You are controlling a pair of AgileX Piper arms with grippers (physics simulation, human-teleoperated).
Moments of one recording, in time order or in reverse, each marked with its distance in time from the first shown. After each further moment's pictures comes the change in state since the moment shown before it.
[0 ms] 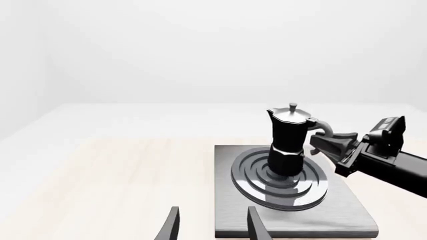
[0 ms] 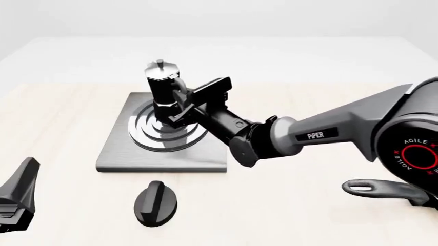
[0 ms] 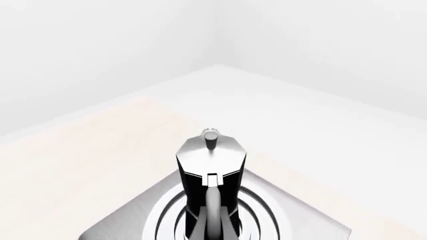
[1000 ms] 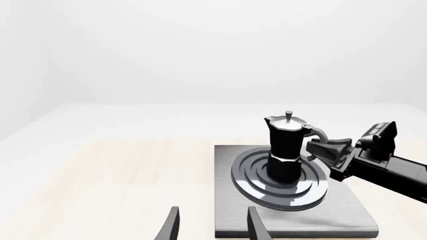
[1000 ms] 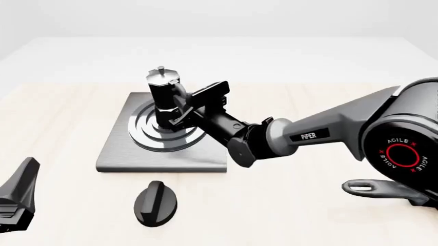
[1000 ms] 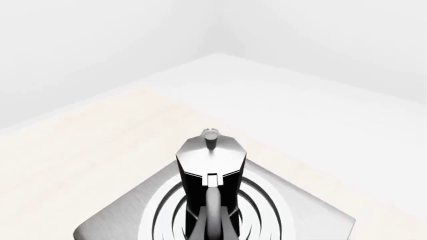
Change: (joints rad) left arm 0.000 0.000 0.000 0.000 0.000; right arm -0.004 0.038 -0.026 0.035 0.015
